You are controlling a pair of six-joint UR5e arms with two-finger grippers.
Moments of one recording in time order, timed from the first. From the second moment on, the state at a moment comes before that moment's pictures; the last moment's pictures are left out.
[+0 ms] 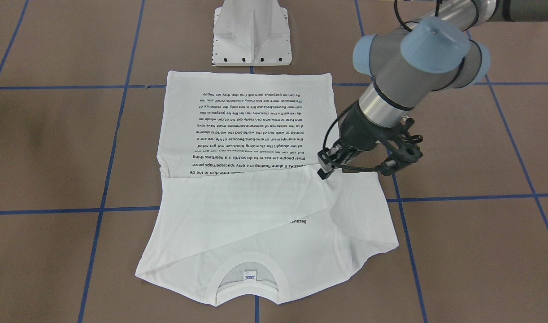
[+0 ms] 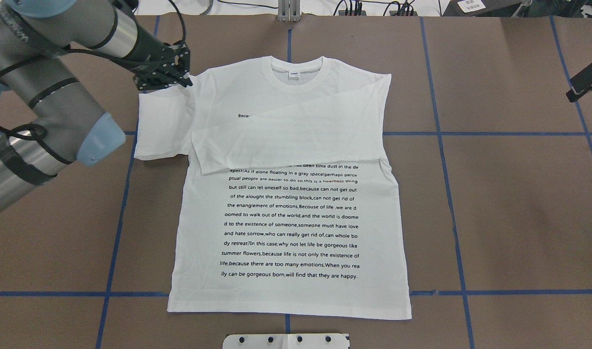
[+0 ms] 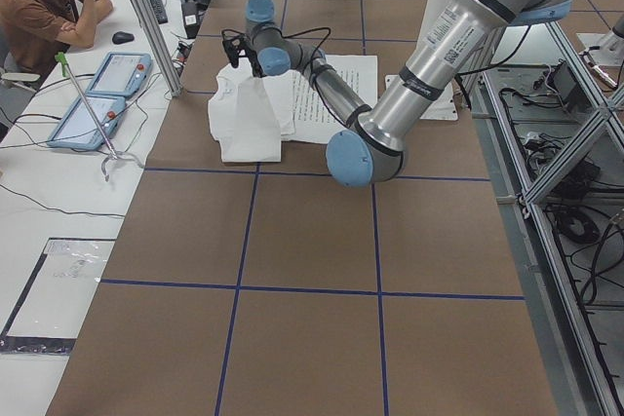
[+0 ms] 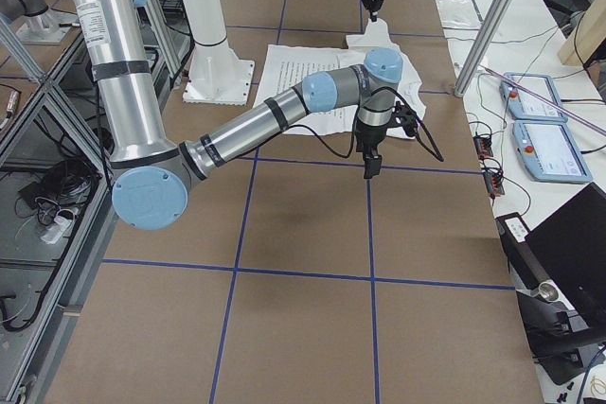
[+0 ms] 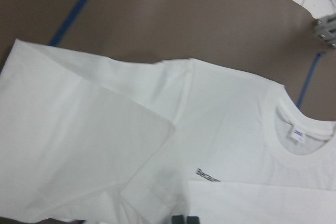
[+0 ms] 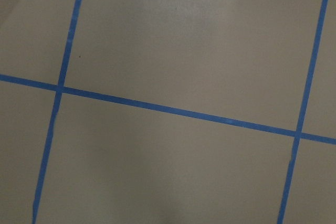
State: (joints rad) left arm -0.87 -2.35 -1.56 -1.93 -2.15 -1.73; right arm 1.32 -1.37 1.90 -1.87 2.25 0.15
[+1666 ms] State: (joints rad) left arm -0.54 -2.62 -1.20 -2.12 -1.90 -1.83; right arm 1.32 -1.37 1.89 -1.88 2.25 0.16
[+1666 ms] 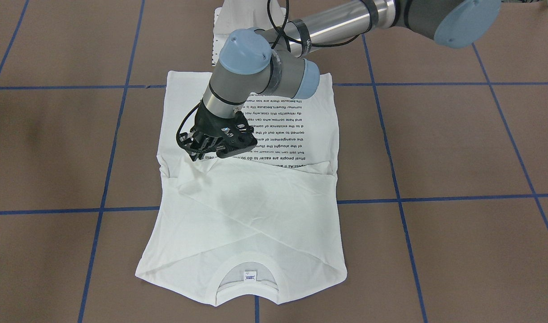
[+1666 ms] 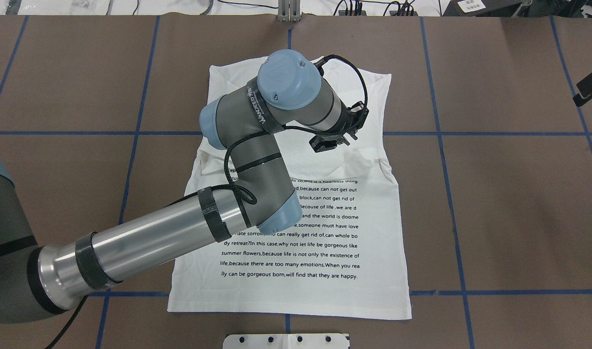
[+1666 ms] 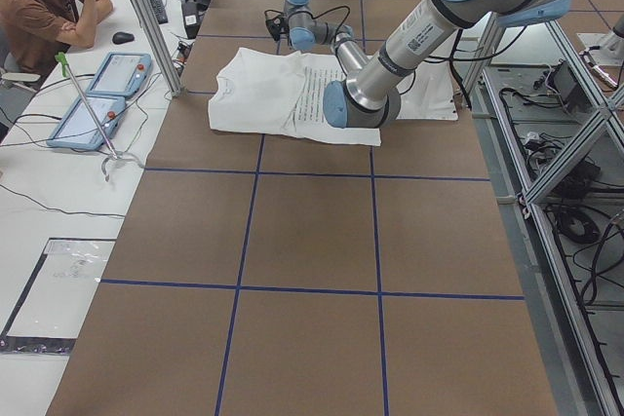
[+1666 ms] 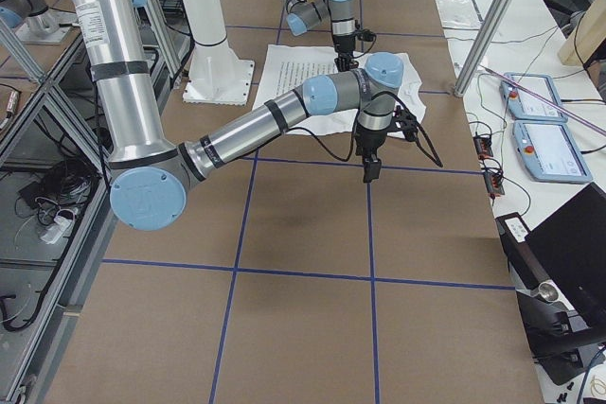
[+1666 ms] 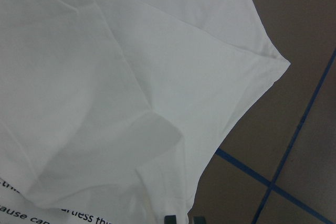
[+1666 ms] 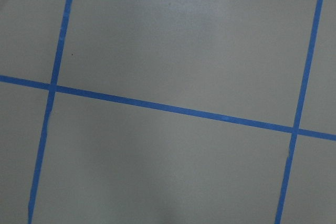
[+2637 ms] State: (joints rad) left arm -0.57 -2.44 -1.47 -1.94 -1.90 -1.56; right arm 1.20 -1.39 1.91 -1.65 2.32 0.53
